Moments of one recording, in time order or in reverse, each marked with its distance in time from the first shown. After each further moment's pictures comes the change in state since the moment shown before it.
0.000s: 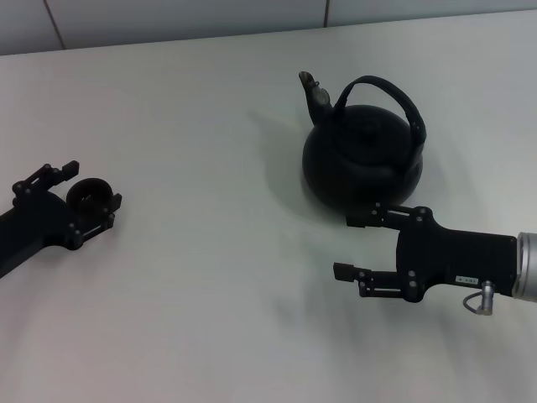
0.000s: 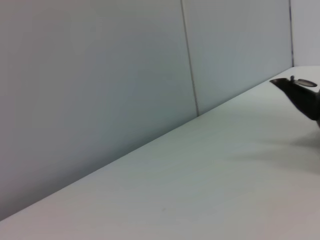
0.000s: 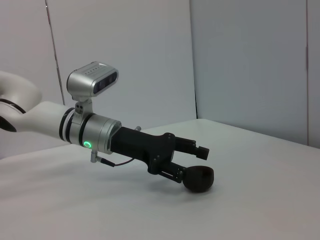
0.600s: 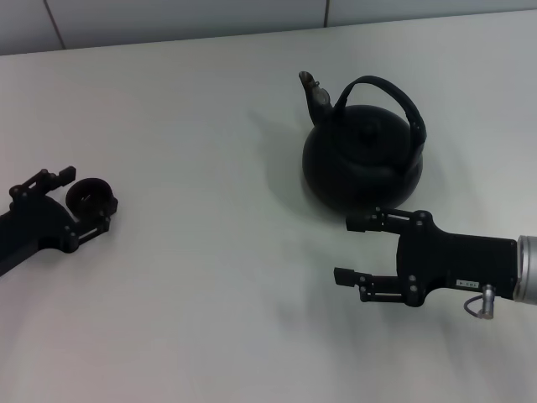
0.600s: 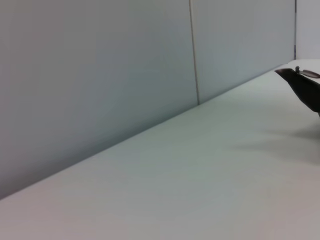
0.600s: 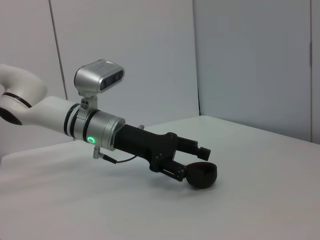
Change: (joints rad) left arm -0.007 0.016 0.001 0.002 0.040 -0.020 -0.078; right arm -0.005 -0.001 -0.011 -0.004 -0.003 0.000 0.001
